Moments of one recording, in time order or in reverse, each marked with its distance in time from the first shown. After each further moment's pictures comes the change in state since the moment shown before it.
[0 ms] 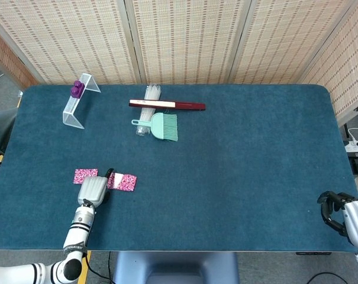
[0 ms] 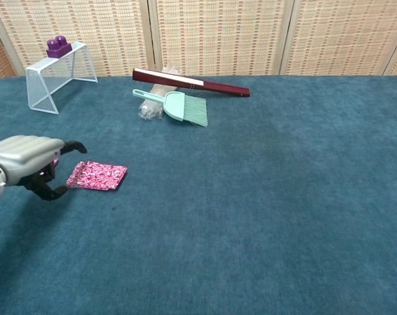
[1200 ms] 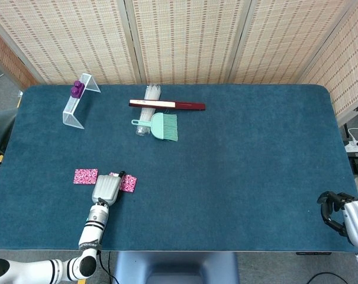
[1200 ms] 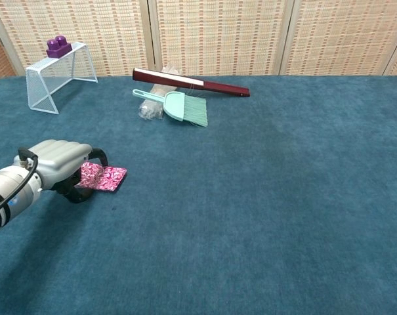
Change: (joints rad) left arm -0.041 -0.125 -0.021 0.114 0.009 -0.004 0.025; right arm 0.002 0.002 -0.003 0.002 -0.003 -0.002 0.002
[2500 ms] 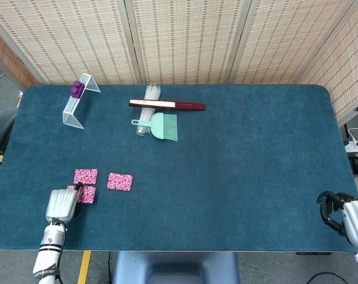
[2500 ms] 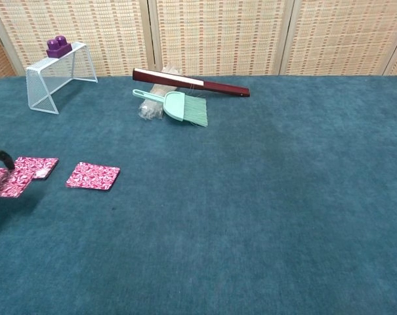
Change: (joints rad) left arm 0.237 0.265 0.161 -0.172 0.188 0.197 -0.115; right arm 0.002 -0.006 0.001 -0.005 0.004 -0.006 -0.017
